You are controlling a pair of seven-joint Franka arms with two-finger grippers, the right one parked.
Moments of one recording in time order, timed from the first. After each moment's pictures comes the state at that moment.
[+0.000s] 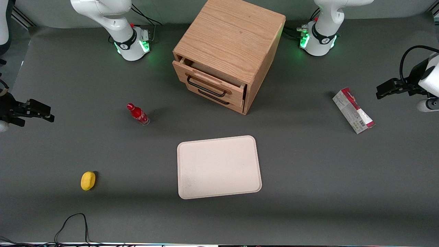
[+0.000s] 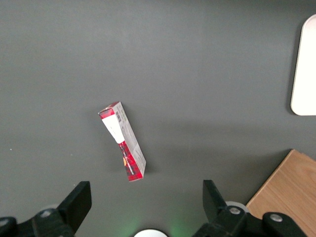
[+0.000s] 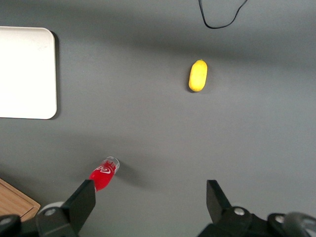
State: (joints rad) arm -0.02 0.01 0.00 -1.59 0.03 1.49 -0.11
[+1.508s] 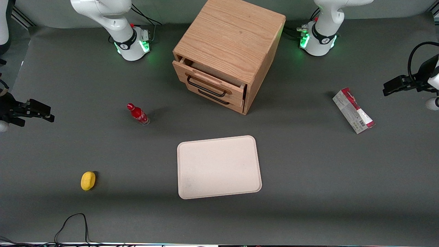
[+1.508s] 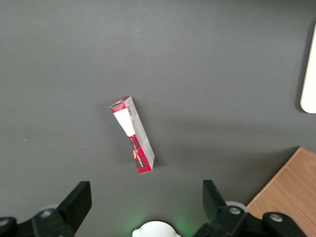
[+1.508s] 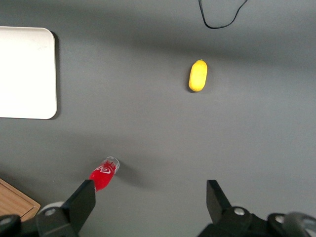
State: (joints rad) arm 0.00 0.03 0.00 -1.53 0.06 1.43 -0.11
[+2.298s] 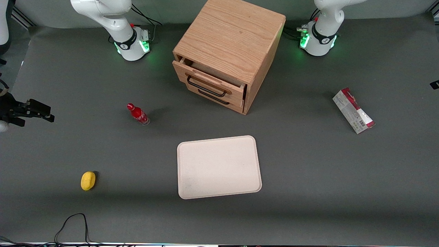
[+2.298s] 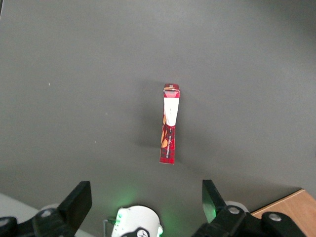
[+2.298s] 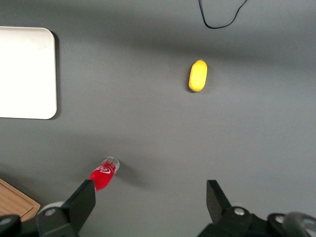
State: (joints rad) arm 0.22 0.03 0.02 -1.51 0.04 1.36 -0.27
